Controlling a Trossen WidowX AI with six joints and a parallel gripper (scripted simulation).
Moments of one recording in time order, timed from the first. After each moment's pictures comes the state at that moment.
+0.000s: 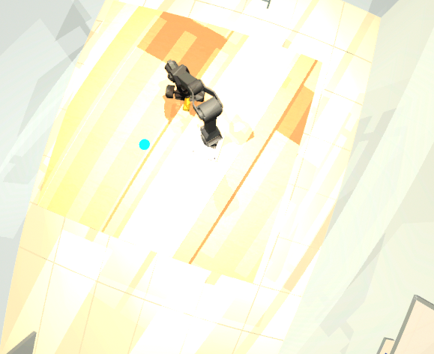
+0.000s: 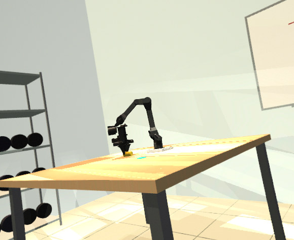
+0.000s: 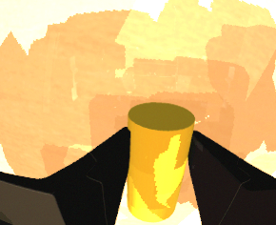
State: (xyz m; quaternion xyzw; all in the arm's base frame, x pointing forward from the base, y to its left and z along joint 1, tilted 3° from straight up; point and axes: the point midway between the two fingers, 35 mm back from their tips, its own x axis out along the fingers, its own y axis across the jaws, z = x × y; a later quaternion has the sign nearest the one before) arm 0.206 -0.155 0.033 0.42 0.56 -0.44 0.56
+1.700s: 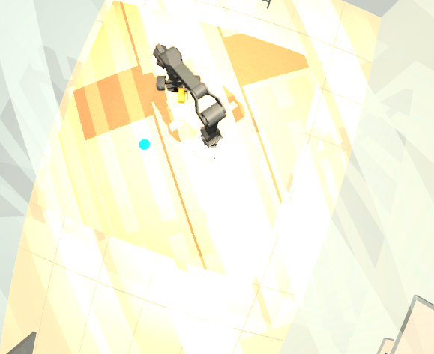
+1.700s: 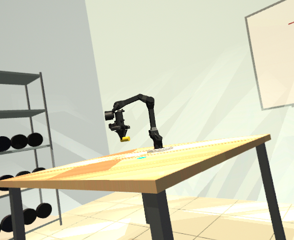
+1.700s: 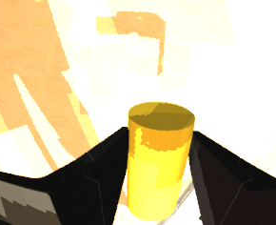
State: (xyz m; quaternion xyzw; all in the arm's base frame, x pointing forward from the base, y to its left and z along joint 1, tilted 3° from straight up) arm 0.221 -0.145 0.143 0.38 0.59 -0.41 0.58
